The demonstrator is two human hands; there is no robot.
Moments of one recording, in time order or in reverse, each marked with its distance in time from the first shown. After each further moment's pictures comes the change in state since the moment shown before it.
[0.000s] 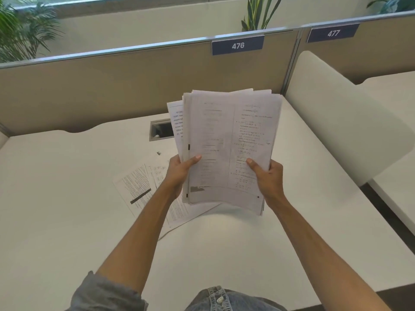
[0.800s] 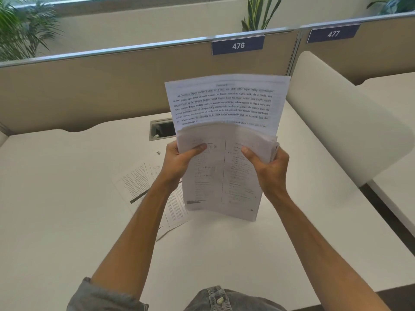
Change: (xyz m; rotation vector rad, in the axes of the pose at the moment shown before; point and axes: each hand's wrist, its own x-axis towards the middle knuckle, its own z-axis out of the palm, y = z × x) left_hand -0.016 0.041 0.009 0.087 -0.034 0.233; right_hand -0.016 -0.046 0.012 0.017 0.007 -0.289
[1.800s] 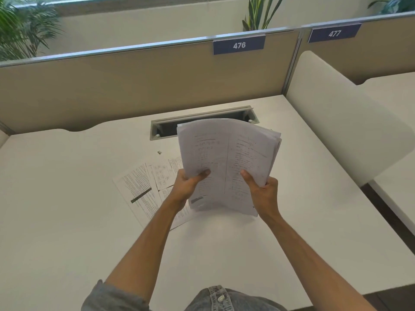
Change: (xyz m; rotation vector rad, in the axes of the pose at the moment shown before) left_hand -0.016 -0.070 0.004 -0.054 -0.020 -0.197; right_hand -0.035 0.058 -0.006 0.006 0.002 0.208
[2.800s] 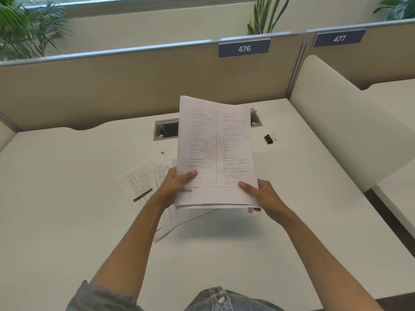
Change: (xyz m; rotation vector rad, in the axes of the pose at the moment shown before) left_hand -0.001 0.012 -0.034 -0.004 0.001 -0.163; right_hand 0.020 0.008 -0.021 -0.113 -0.457 0.354
